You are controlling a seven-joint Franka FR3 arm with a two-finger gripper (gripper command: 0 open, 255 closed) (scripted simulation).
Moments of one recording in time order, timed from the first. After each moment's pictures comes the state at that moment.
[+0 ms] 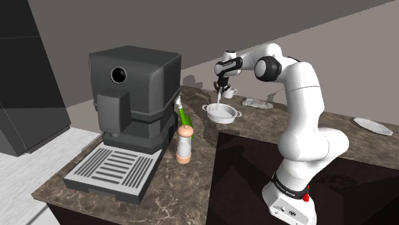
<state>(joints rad) -0.63 0.73 0.04 -1.31 -0.13 2.27 0.49</state>
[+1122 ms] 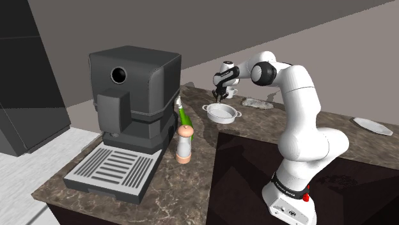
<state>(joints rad) -0.63 0.82 0.03 -1.34 -0.14 2.40 0.51</state>
